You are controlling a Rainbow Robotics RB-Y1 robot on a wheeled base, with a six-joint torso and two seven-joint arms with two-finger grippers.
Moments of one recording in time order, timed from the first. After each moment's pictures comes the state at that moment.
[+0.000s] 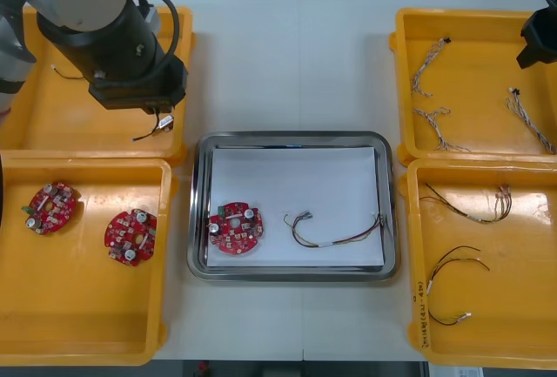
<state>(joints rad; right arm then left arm) -0.95 -0.65 -0.17 -1.40 -0.40 1.92 1.81 -0.90 0.64 -0.31 -1.74 0.80 1.91 -0.82</state>
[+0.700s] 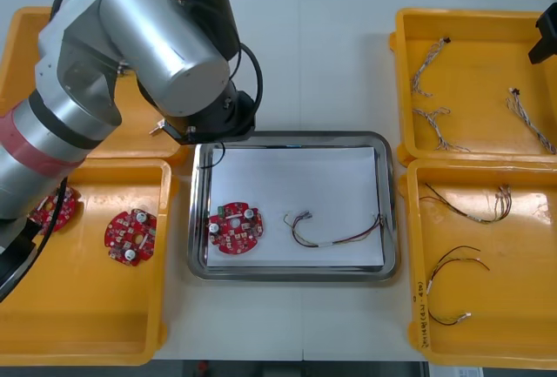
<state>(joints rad) -1.02 -0.65 -0.24 -1.20 -0.35 1.85 1.81 -0.89 0.53 -0.57 -1.82 0.65 1.77 -0.57</state>
